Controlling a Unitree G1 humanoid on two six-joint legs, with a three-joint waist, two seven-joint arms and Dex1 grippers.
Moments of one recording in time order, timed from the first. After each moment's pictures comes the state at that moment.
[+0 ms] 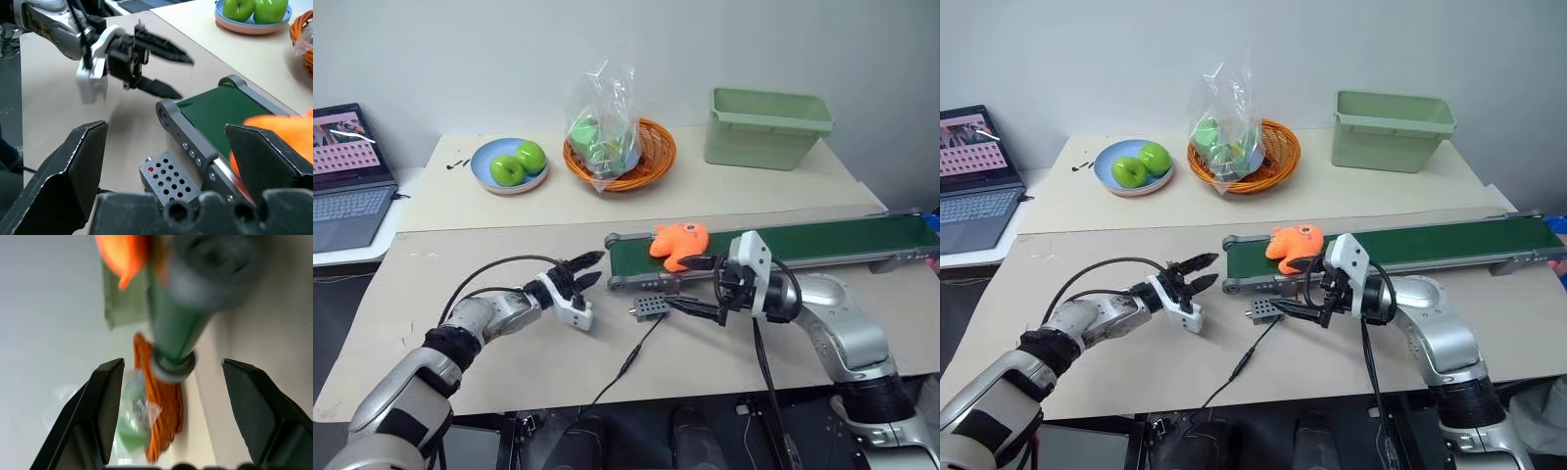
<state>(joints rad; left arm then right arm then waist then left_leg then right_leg) -0.59 0.64 -0.49 0.64 0.78 -0.59 0.30 -0.32 -0.60 0.07 -0.22 0.42 0.41 1.00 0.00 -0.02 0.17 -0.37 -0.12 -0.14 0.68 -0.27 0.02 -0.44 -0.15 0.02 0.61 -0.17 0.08</state>
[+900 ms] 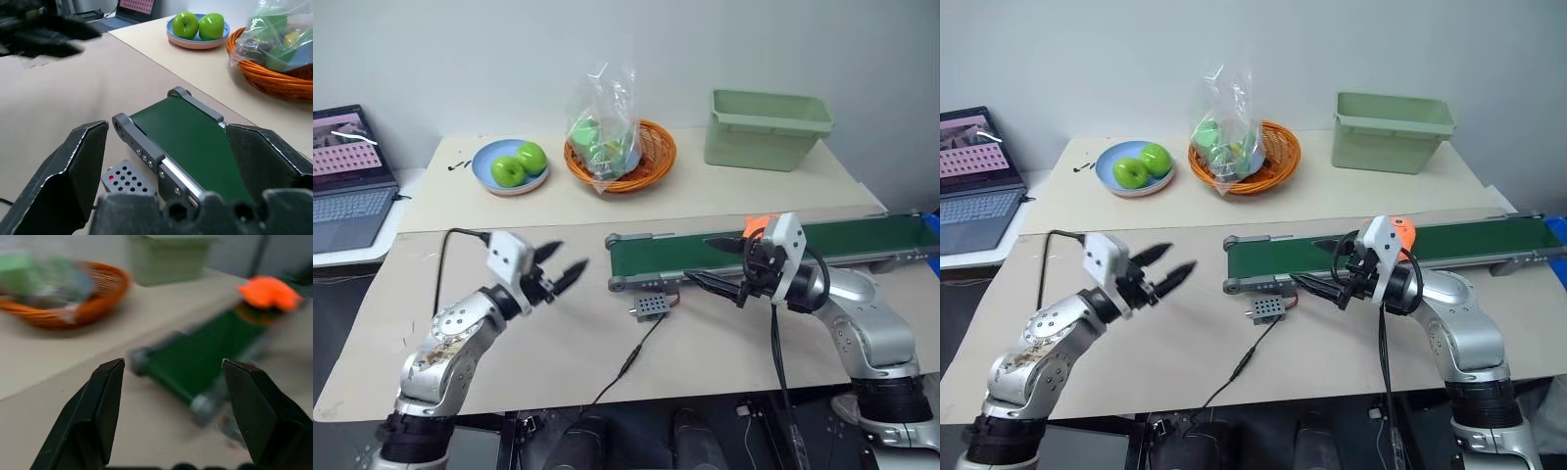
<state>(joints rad) -0.11 0.61 0.02 -0.36 -0.55 0.44 -0.66 -0.31 -0.62 -0.07 -0.21 0.48 0.42 0.93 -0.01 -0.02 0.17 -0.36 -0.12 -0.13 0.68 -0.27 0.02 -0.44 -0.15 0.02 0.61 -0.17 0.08</state>
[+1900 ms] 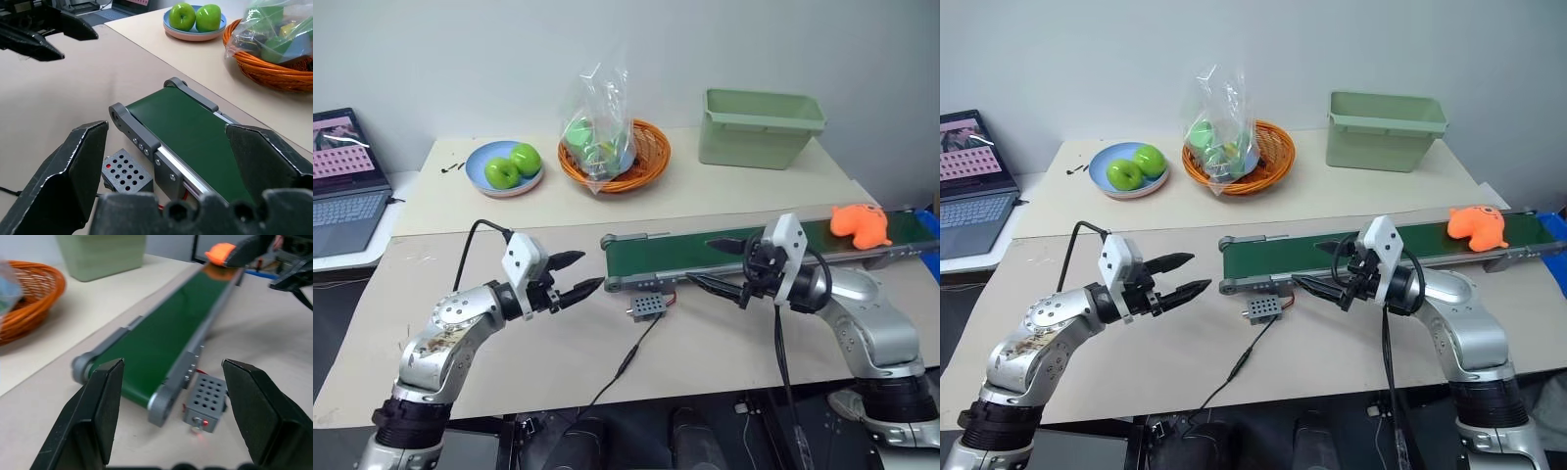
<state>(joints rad) -0.18 0.57 0.04 -0.29 -0.50 0.42 -0.74 -0.31 -0.65 -0.06 -0.20 0.47 0.43 0.94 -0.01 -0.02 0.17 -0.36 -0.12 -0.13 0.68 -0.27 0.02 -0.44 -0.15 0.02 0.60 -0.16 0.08</state>
